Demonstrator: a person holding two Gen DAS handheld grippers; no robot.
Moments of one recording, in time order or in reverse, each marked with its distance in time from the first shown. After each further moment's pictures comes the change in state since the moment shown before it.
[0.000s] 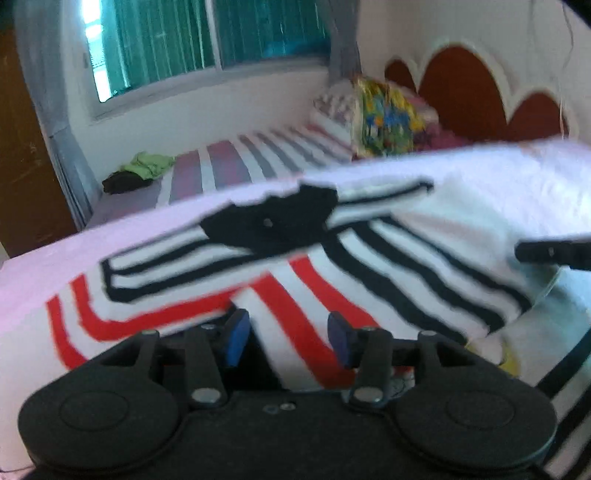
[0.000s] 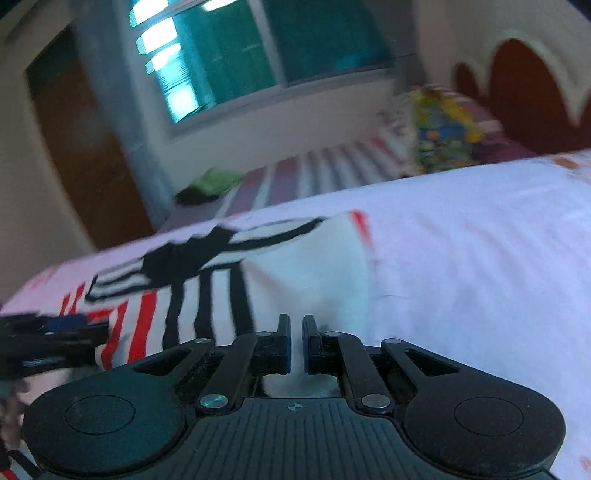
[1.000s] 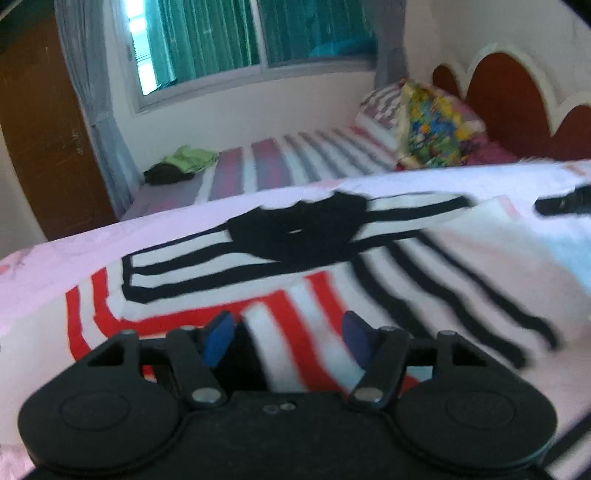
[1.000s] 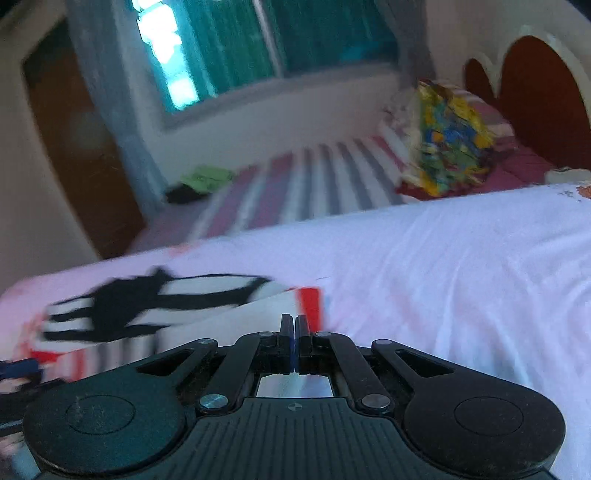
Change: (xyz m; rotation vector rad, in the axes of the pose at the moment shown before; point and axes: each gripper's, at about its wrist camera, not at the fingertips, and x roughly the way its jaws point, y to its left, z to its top) left arm -0.005 -0.018 0.011 -0.096 -0.028 0.111; right arm 0.028 -0.073 0.061 0.024 -0.008 0.113
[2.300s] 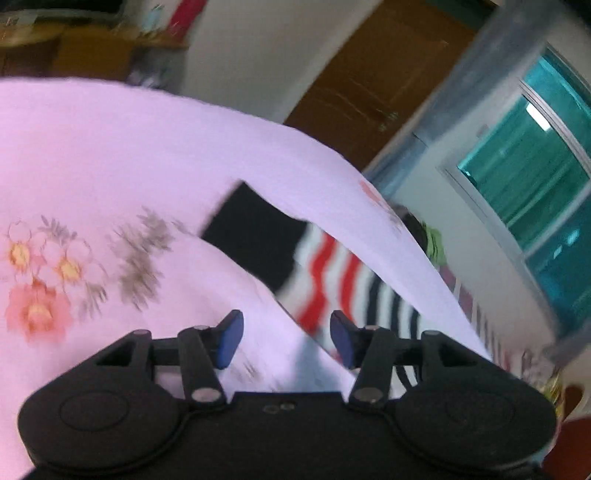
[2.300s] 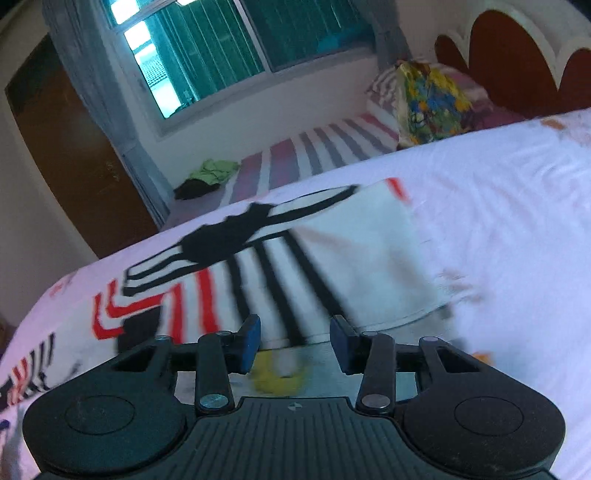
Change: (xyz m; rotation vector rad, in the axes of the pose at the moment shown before) left arm -0.154 0.389 -0.202 -1.159 -0.123 0.316; right arm -0.044 0.157 -0.073 0.169 0.024 -0.099
